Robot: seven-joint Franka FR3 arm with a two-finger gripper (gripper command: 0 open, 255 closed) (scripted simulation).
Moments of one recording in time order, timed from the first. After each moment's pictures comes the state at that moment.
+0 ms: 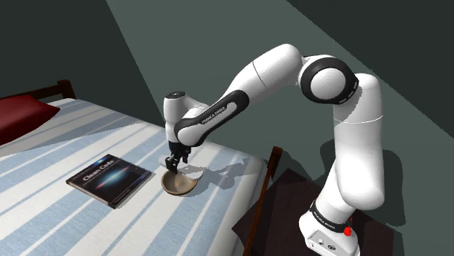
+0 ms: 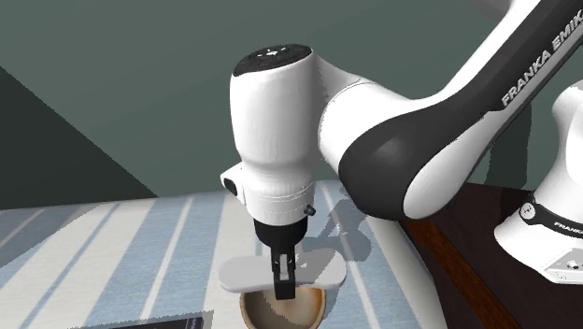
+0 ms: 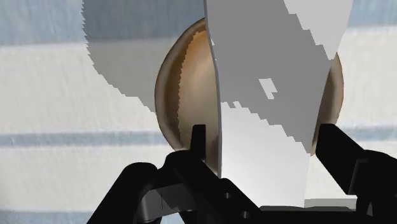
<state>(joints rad) 0.27 0.42 0.19 -1.93 -0.13 2.33 0.22</state>
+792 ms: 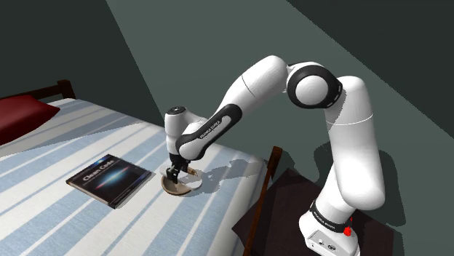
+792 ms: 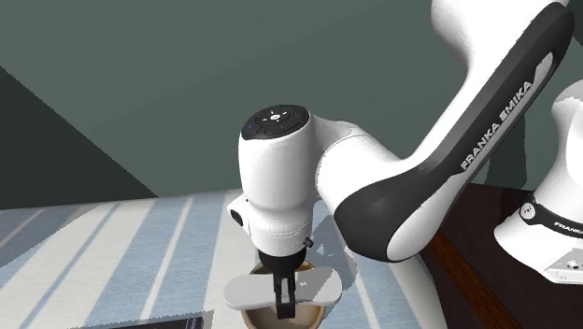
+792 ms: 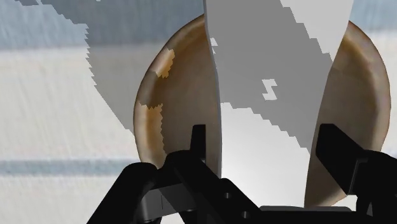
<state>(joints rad) 0.29 0.53 0.18 -1.94 -0.16 2.44 0.24</state>
